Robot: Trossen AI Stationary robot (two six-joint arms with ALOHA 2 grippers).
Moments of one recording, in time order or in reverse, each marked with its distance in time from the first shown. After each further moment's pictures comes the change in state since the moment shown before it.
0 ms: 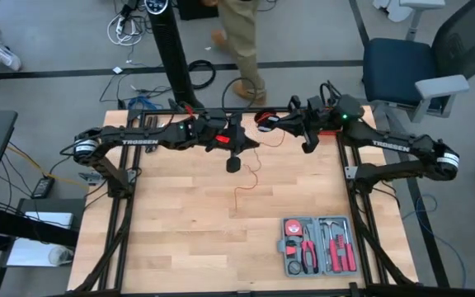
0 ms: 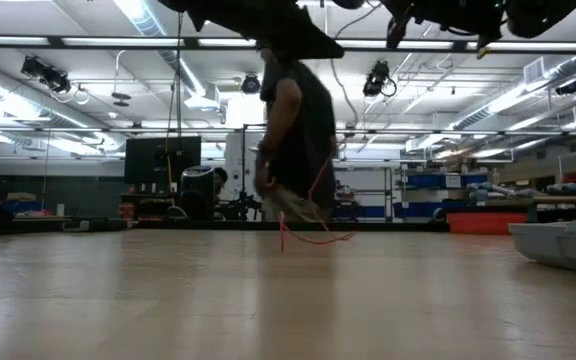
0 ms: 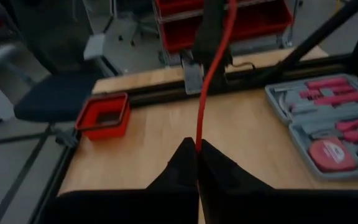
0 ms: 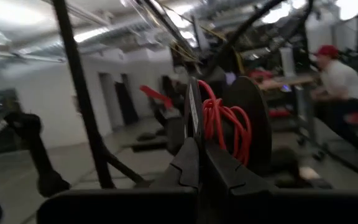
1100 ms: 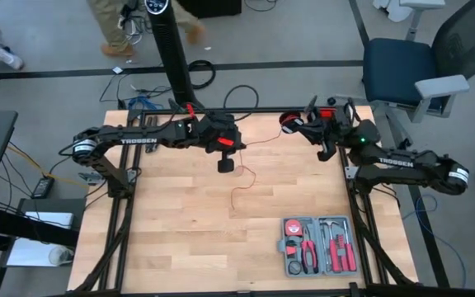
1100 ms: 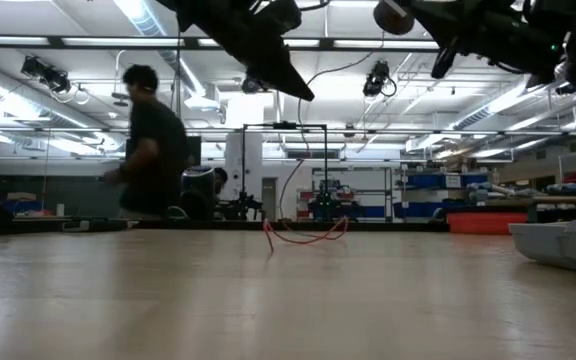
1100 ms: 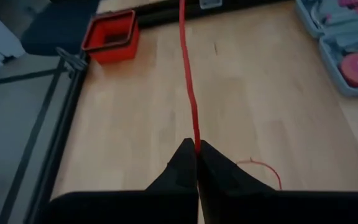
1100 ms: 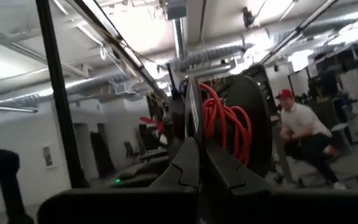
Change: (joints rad) left arm 0.018 -0.018 -0.001 -0.298 -0.120 0.066; right arm -0.077 -0.219 -0.434 0.415 0.148 0.121
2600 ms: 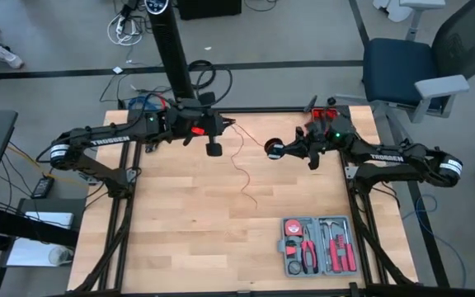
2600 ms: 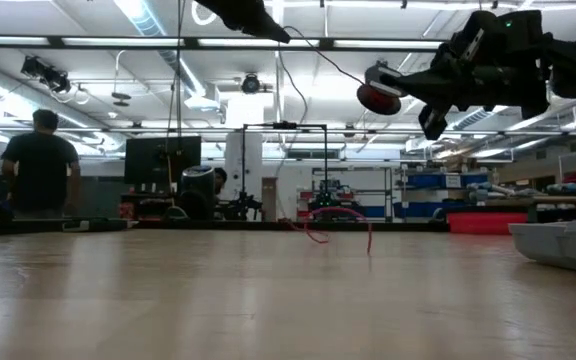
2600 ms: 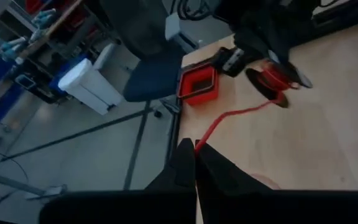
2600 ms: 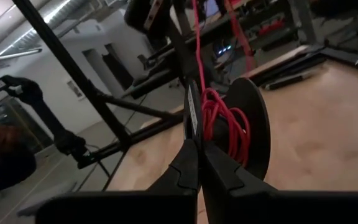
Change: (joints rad) left arm 0.009 -0.218 0.001 0.034 -0.218 0.226; right arm -0.036 0.145 -0.010 -0.362 -0.263 0.000
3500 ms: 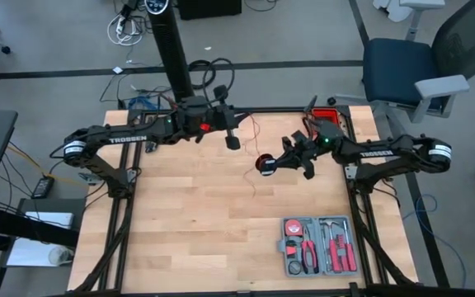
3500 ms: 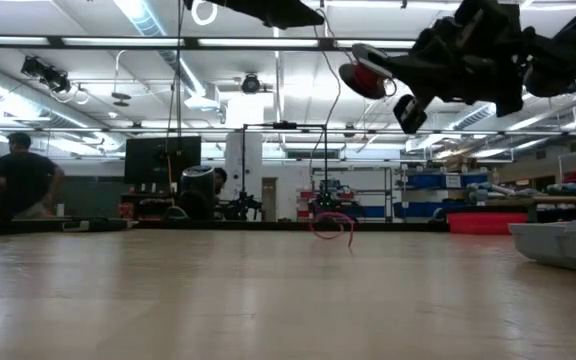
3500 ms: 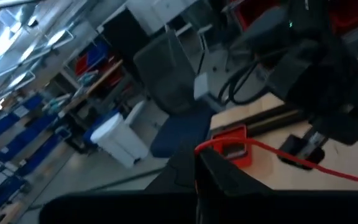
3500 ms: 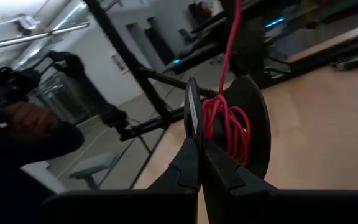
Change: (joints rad) left arm 0.013 0.133 0.000 0.423 0.042 0.073; right arm 0.183 0.176 0.078 0.096 -0.036 0.015
